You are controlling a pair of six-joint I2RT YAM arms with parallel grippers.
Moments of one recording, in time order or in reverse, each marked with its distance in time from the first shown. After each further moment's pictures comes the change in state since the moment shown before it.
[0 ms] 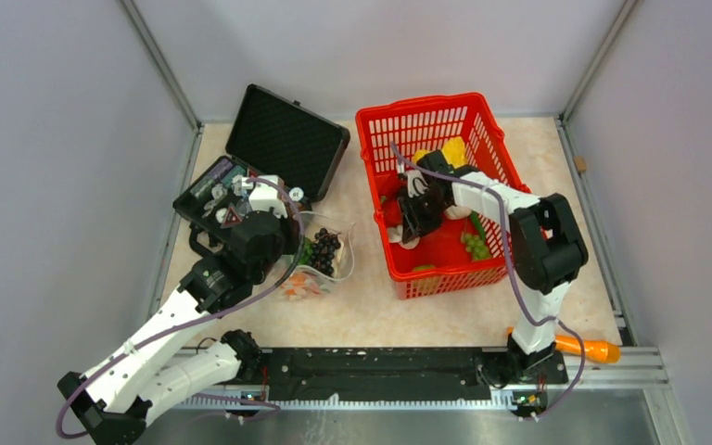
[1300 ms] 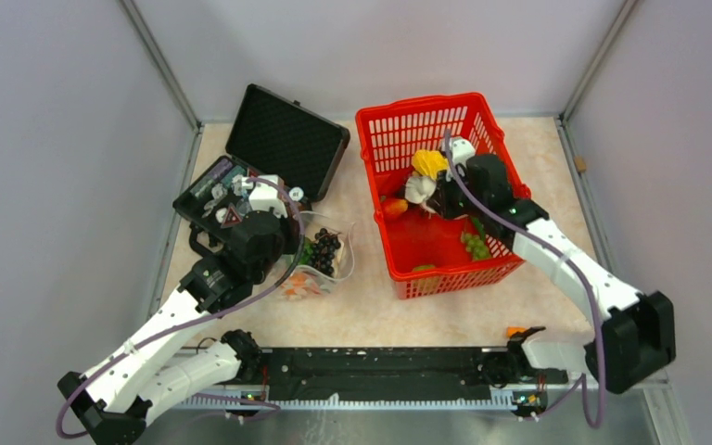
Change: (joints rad) left arm 0.000 0.000 0.000 0.000 0.000 0.000; right arm 0.000 -0.588 -0.299 0.322 0.256 0.042
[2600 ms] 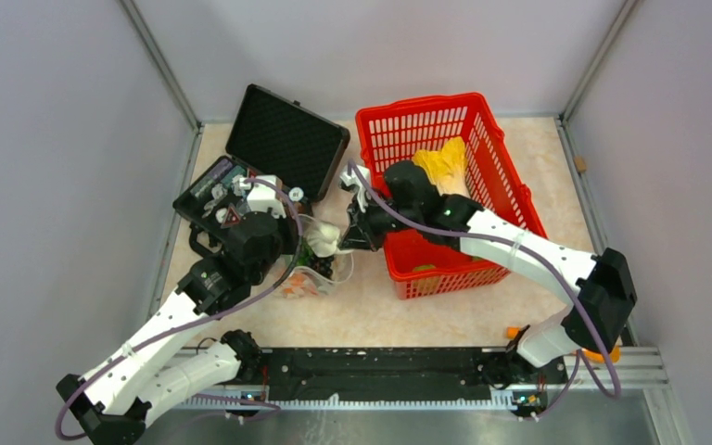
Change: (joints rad) left arm 0.000 -0.014 0.000 0.005 0.003 0.000; right arm 0.428 0.193 0.249 0.034 -0.372 -0.053
